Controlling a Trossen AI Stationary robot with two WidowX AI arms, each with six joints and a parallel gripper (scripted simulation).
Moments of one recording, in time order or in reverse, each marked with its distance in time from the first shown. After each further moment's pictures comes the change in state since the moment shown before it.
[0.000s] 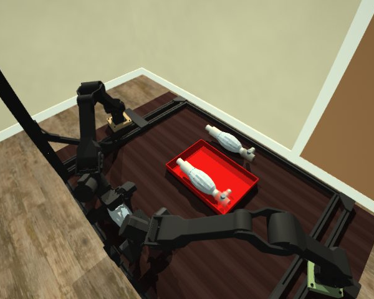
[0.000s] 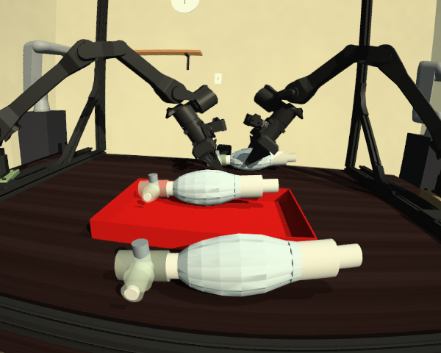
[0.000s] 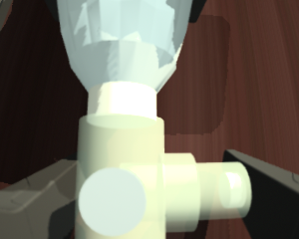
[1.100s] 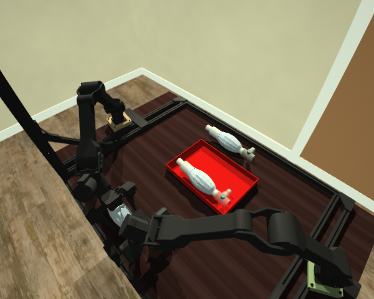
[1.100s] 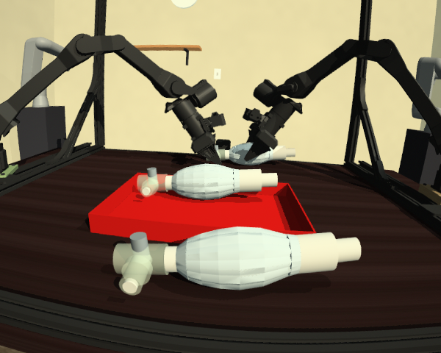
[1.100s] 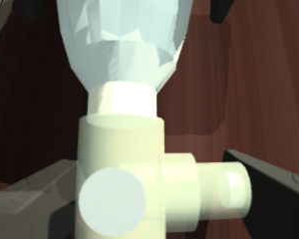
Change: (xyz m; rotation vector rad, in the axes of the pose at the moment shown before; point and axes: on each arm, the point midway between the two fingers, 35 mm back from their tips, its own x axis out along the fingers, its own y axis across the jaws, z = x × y) left arm 0.000 0.000 0.000 0.001 0.000 0.001; right arm 0.000 0.000 0.000 0.000 0.000 0.000
